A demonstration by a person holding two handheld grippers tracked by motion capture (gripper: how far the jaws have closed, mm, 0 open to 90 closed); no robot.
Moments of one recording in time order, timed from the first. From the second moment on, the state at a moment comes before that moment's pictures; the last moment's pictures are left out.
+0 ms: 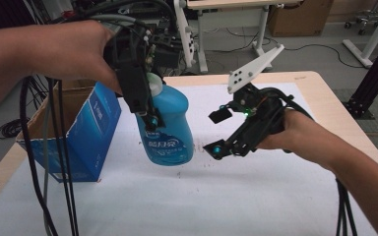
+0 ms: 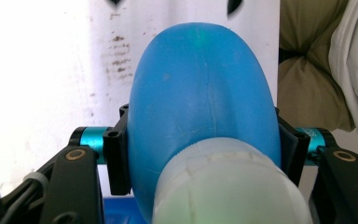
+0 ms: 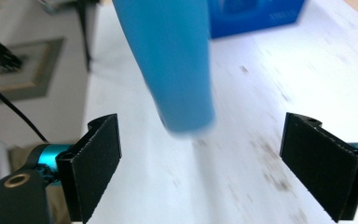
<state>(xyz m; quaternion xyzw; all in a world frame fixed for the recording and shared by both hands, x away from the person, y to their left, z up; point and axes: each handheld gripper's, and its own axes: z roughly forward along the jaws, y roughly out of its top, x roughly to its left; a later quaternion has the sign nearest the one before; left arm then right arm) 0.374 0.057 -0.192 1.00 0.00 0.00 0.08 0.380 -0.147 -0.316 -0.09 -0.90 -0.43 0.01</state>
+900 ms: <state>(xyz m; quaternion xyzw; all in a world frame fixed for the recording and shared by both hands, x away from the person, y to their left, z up) 0.405 0.122 -0.126 0.97 0.23 0.02 0.10 0.384 -0.238 -0.313 -0.15 -0.96 -0.25 -0.03</state>
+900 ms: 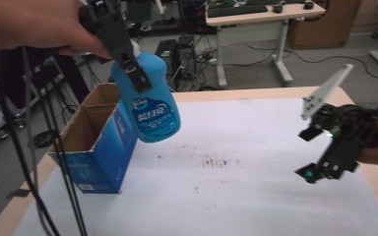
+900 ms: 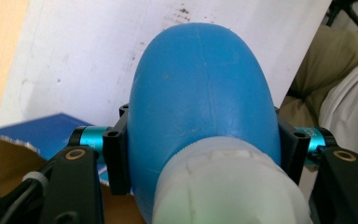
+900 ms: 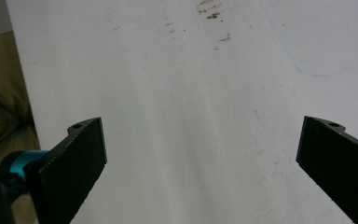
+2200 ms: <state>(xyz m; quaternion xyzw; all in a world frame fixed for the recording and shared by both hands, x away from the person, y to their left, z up) 0.407 0.254 -0.102 0.93 0.35 0.05 0.13 0.393 -0.251 -0.316 -0.20 -0.95 -0.25 -0.04</state>
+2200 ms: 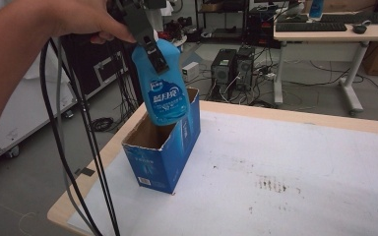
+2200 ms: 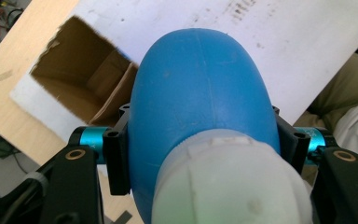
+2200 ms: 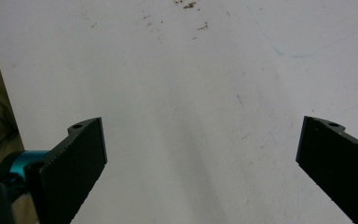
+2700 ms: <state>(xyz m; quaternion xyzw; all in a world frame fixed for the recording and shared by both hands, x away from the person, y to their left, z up) 0.410 0.281 -0.141 0.93 0.35 0.05 0.11 0.395 -0.250 -0.316 -0.20 -0.95 -0.24 -0.04</state>
